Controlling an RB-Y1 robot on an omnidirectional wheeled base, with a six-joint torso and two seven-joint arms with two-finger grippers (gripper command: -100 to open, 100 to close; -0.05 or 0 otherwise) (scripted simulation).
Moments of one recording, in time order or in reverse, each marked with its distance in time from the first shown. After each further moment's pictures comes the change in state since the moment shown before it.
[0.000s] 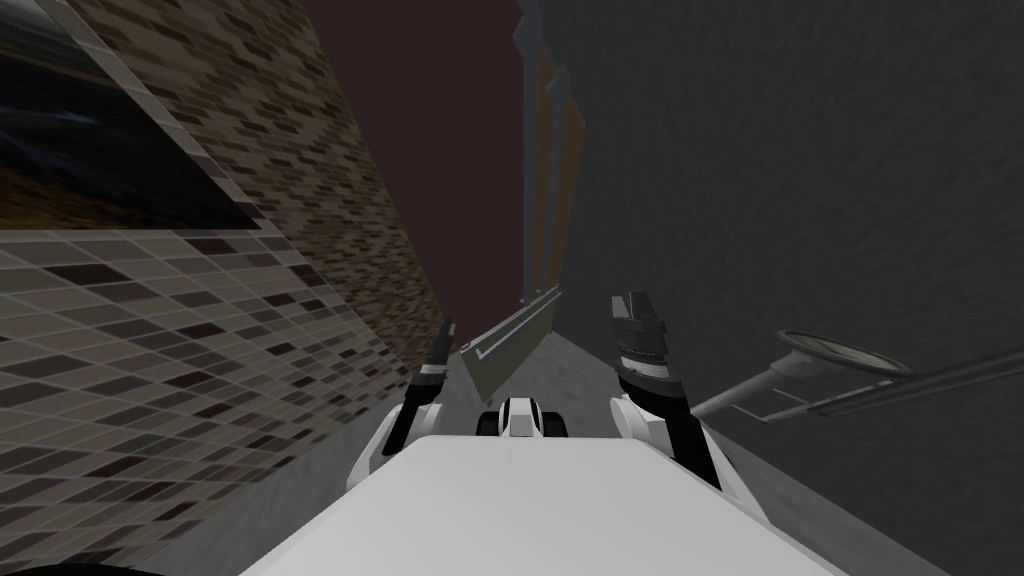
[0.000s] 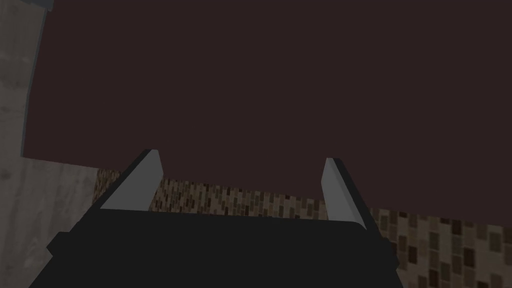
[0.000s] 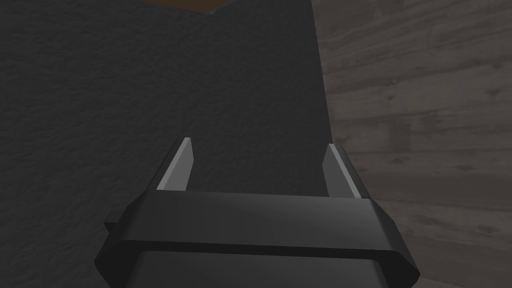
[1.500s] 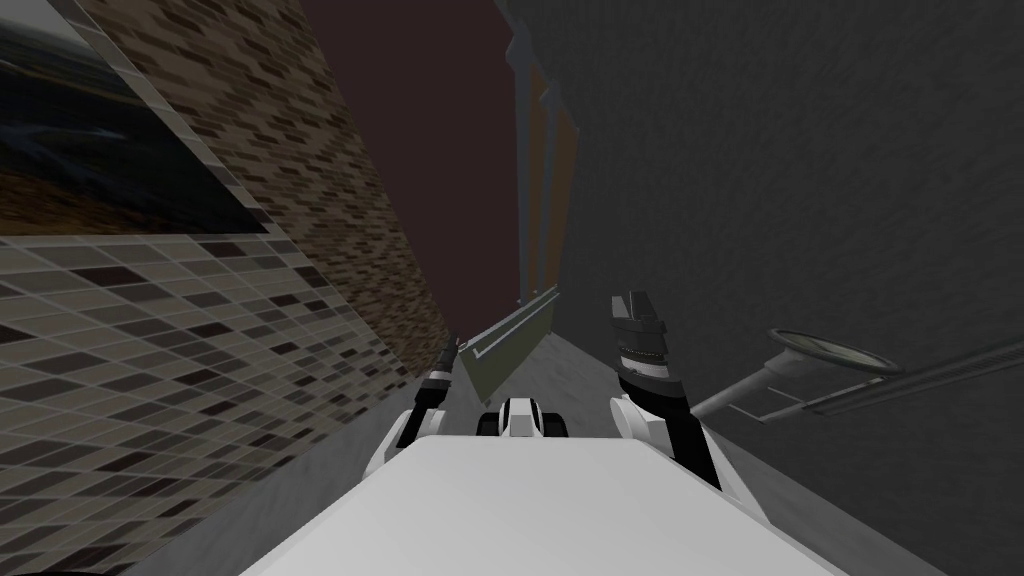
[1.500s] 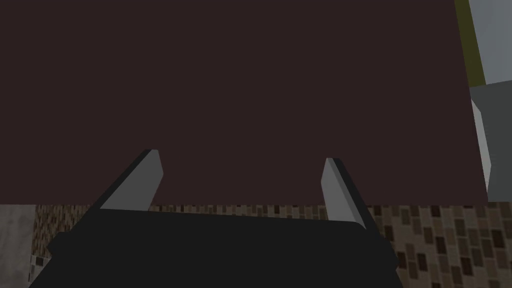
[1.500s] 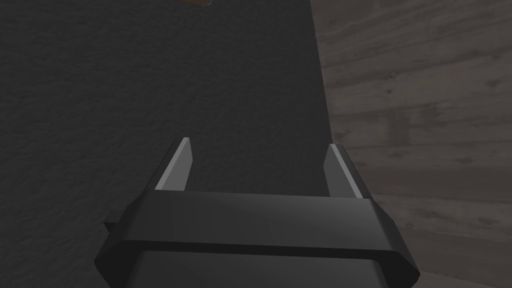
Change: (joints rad) left arm -0.054 0.004 0.002 0.263 -0.007 0.000 -0.002; right arm 0.000 0.000 0.000 0.000 0.000 0.000 0.000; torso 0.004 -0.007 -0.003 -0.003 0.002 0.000
